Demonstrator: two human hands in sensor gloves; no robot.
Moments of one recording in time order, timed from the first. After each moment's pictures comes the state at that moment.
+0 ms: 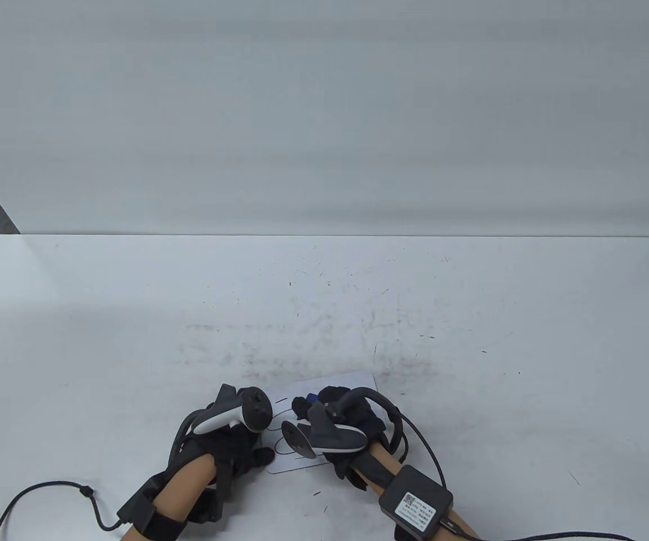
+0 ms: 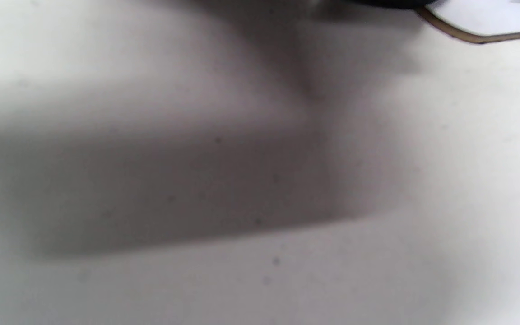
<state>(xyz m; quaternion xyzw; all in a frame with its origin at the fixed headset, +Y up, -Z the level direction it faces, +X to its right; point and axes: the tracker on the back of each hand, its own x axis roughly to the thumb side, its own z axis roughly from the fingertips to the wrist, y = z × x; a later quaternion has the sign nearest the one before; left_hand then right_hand) -0.182 -0.796 -0.329 -0.39 -0.12 0.03 0.91 -0.019 -0.759 -0.295 -0.30 -0.02 -0.94 0.18</state>
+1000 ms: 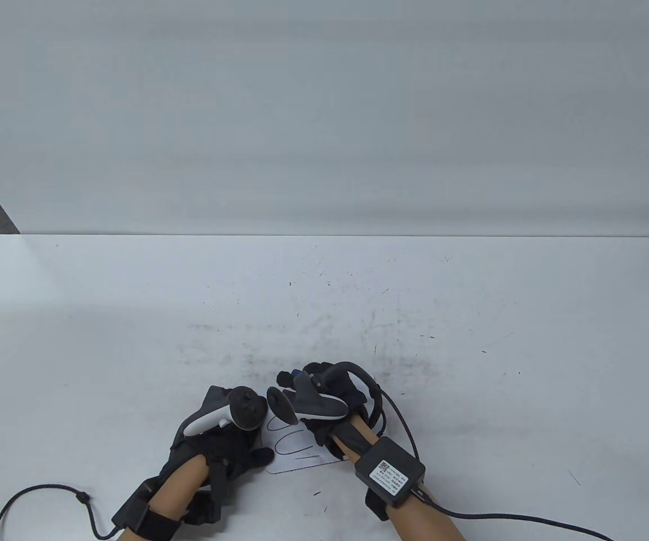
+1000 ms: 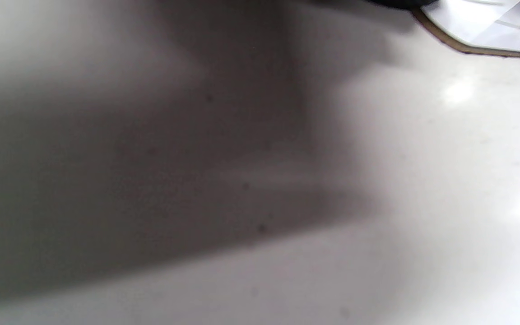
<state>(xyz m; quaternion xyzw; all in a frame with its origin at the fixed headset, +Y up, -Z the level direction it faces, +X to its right) -0.192 -0.803 -0.329 -0.41 -0.13 0.10 0.90 -0.048 -0.759 -0.371 -0.28 -0.02 -0.95 0.14</state>
